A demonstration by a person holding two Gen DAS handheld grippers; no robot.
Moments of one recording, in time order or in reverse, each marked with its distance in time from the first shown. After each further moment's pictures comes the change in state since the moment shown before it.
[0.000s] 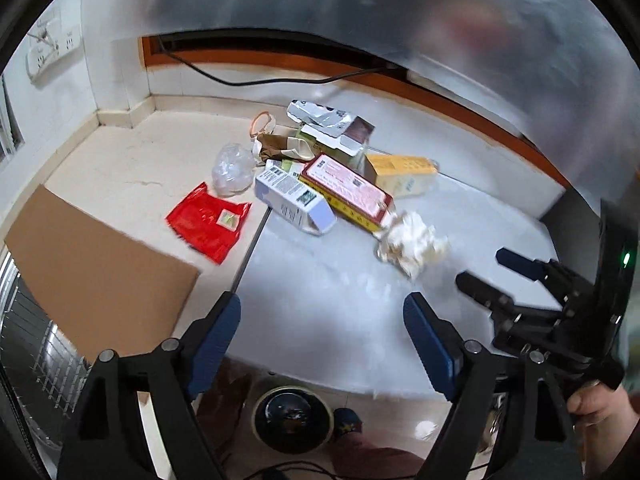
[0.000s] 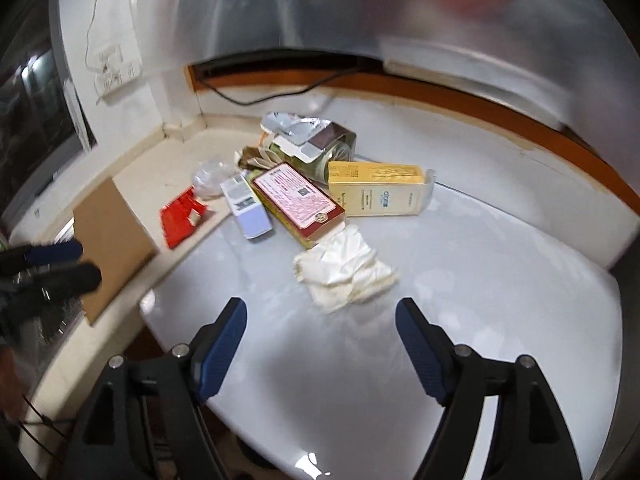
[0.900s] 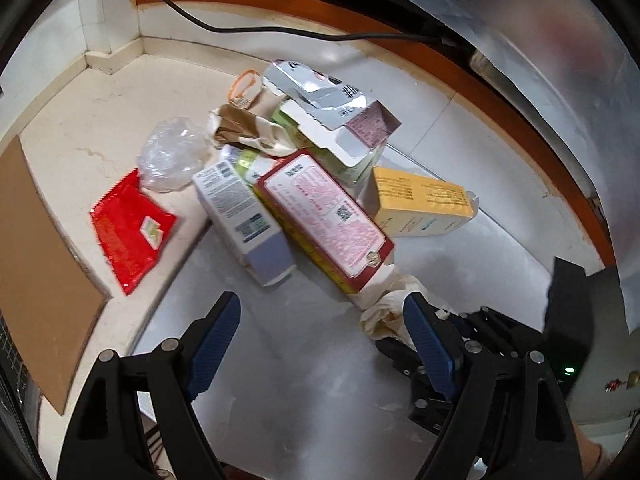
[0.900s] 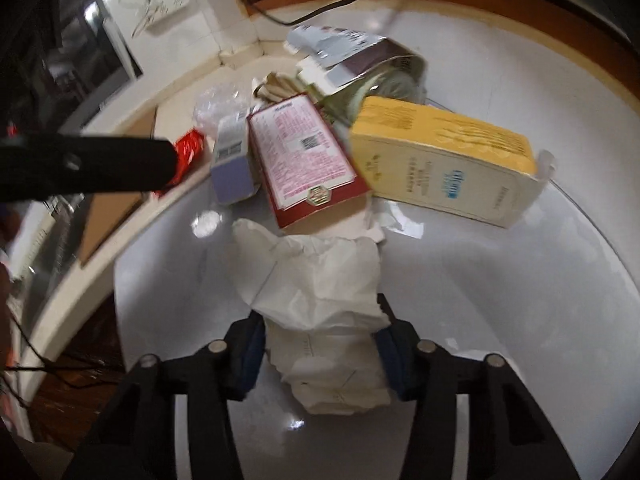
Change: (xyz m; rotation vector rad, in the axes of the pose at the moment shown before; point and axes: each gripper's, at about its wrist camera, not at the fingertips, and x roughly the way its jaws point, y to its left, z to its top) left arm 0.116 -0.044 0.071 -0.229 0.157 0.039; right arm 0.112 -0.048 0.027 -0.168 0.210 0.316
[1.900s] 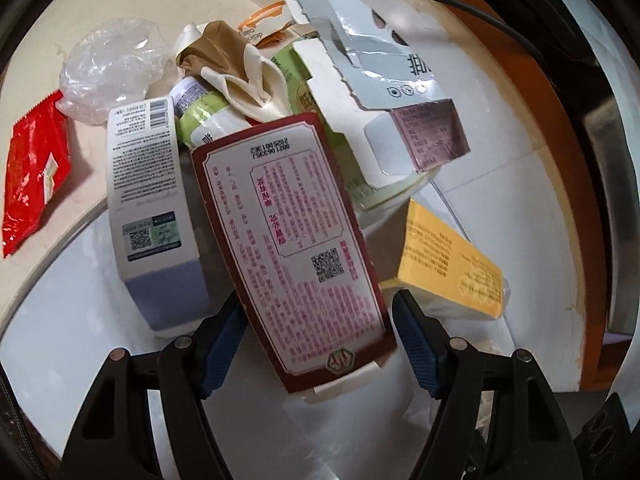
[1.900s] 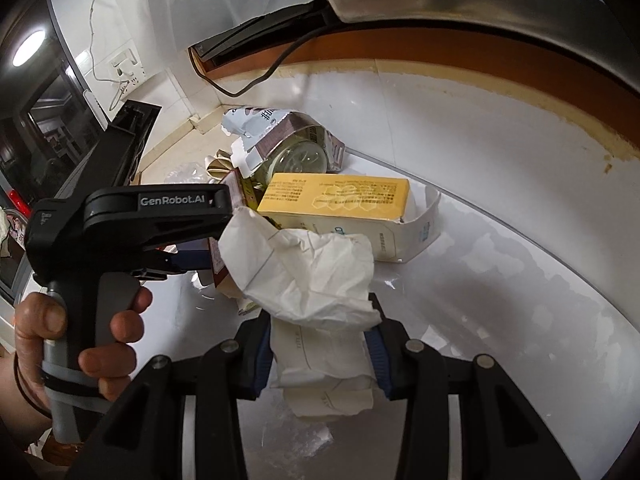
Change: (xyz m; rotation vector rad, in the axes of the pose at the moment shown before) left arm 0.110 0.000 0.025 -0.367 0.012 -0.087; right arm -0.043 -0.062 0.006 0.117 -0.146 -0.009
